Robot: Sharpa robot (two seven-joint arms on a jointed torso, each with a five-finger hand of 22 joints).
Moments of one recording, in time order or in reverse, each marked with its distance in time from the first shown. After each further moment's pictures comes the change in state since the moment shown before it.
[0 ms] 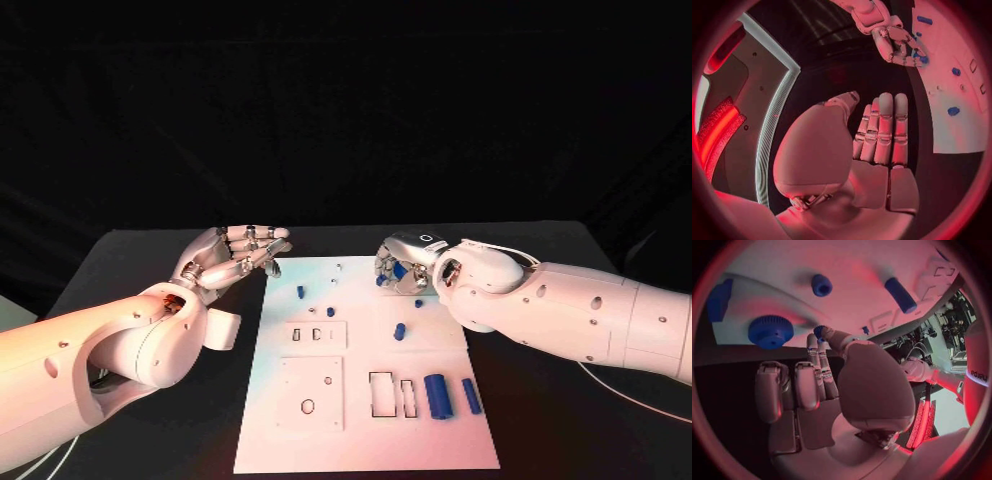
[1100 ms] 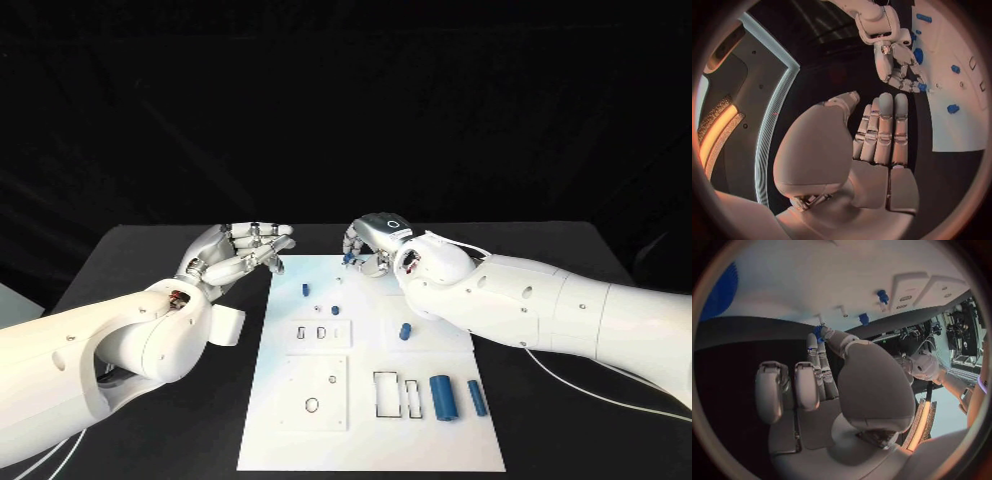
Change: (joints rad) left arm 0.007 0.008 0.000 -0.007 0.012 0.000 -0.001; left_hand 0.000 0.000 0.003 -0.003 0.000 0.000 0.000 0.000 0.001 0.000 0.000 0.000 0.001 0.000 0.000 0.007 0.001 0.000 0.000 0.000 0.005 0.005; right arm -0.002 0.223 0.002 -0.198 0.003 -0.149 -0.027; right_hand 0.000 0.000 0.008 -0.008 0.004 0.000 0.000 0.000 0.006 0.000 0.000 -0.004 -0.001 0.000 0.000 0.004 0.003 0.000 0.000 0.000 0.004 0.000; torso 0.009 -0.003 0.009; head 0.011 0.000
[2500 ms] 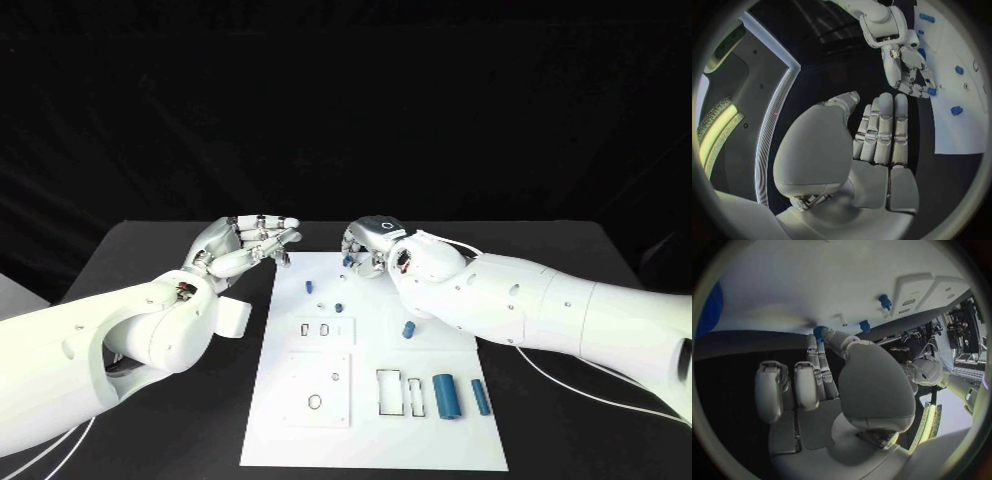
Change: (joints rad) left arm 0.012 0.007 0.000 -0.002 0.004 0.002 -0.003; left_hand 0.000 0.000 0.003 -0.003 0.000 0.000 0.000 0.000 0.001 0.000 0.000 0.000 0.001 0.000 0.000 0.000 0.001 0.000 -0.007 0.000 0.004 0.003; right arm -0.004 0.061 -0.004 -0.064 0.016 0.065 -0.013; right_hand -0.031 -0.031 0.003 0.003 0.000 -0.049 0.025 -0.018 0.011 -0.062 0.028 -0.002 -0.011 -0.002 0.007 0.000 -0.010 0.000 0.003 0.004 -0.015 0.000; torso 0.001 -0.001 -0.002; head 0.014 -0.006
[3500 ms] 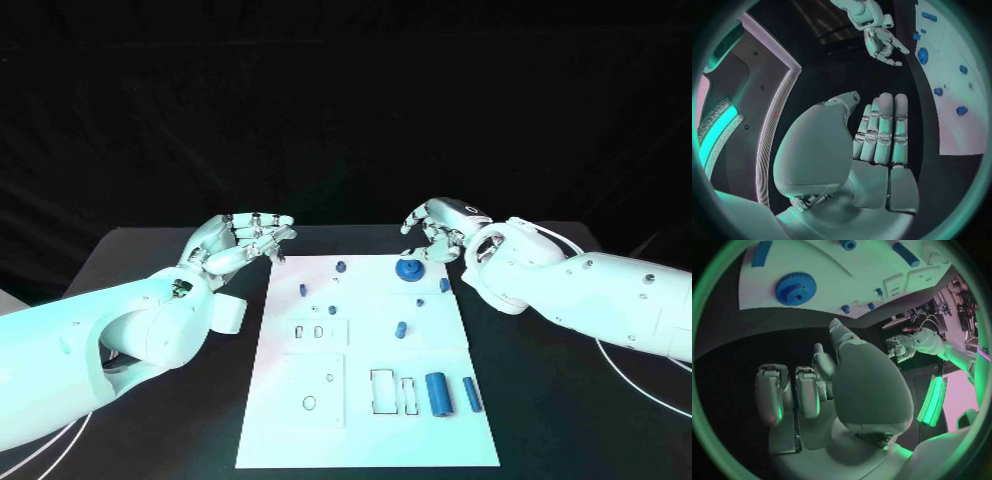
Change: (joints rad) left arm 0.002 -0.017 0.000 -0.011 0.006 0.000 -0.001; left_hand 0.000 0.000 0.000 0.000 0.000 0.000 0.000 0.000 0.001 0.000 0.000 0.000 0.001 0.000 0.000 0.000 0.000 0.000 0.000 0.000 0.003 0.002; right arm 0.049 -0.348 0.018 0.263 0.221 -0.057 0.033; right_hand 0.110 0.015 -0.398 0.188 0.004 -0.119 0.000 -0.017 0.044 0.245 -0.024 1.320 1.148 -0.001 -0.013 0.146 0.114 -0.024 0.000 -0.004 0.100 0.000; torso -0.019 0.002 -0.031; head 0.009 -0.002
